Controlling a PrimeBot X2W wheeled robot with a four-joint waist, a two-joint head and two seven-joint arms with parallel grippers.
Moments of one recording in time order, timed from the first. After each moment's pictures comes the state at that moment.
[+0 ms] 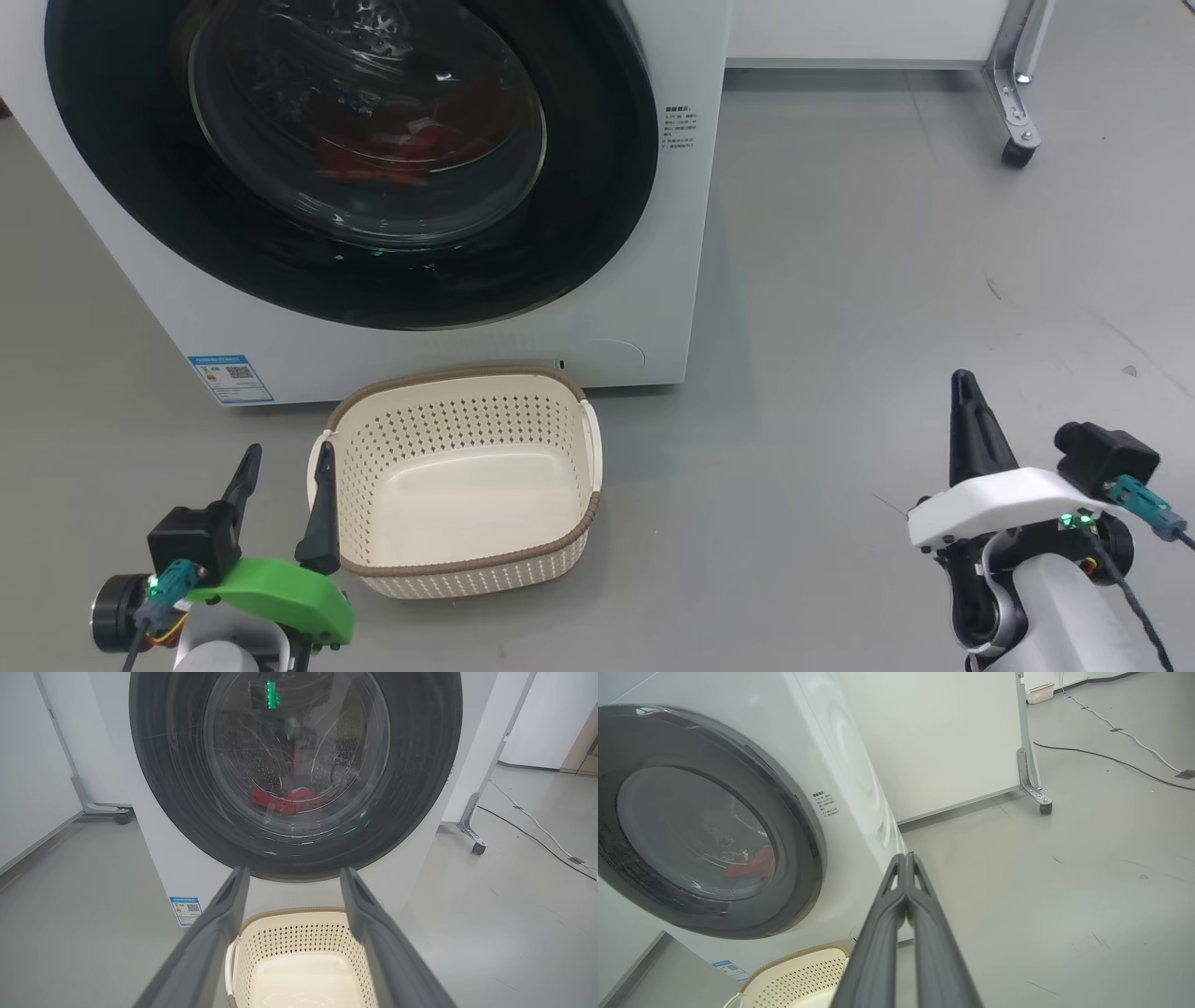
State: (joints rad) left arm -0.15 0.12 -0.20 0.41 -0.41 0.02 -0.25; right arm -0.18 -0.07 0.13 0.41 0.53 0.10 -0.25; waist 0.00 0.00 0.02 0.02
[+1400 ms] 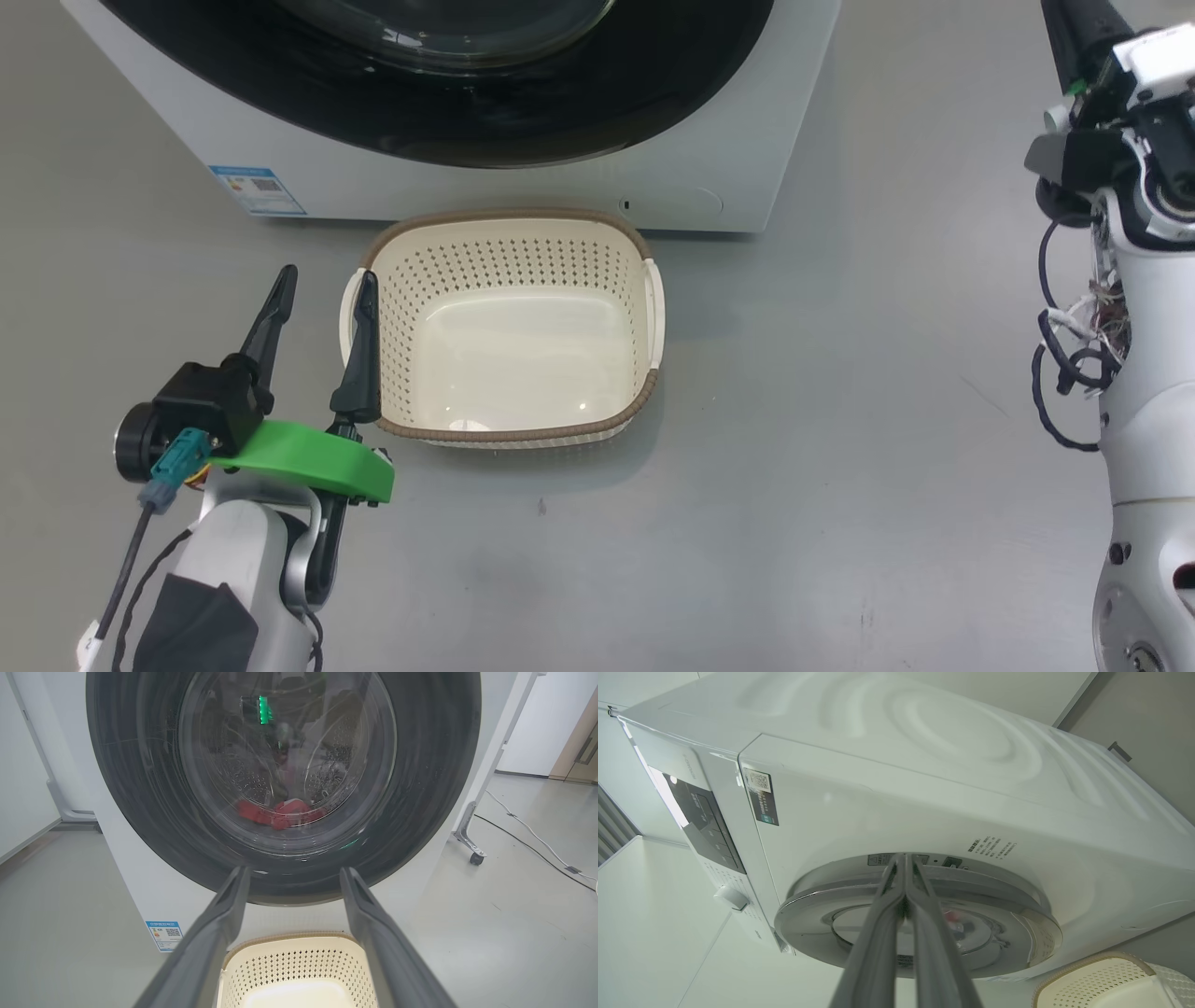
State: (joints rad) left arm -0.34 0.08 -0.23 0.30 -0.38 -0.02 -0.25; right arm -0.83 -0.11 -0.06 0.50 1.43 0.10 0.28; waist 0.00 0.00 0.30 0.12
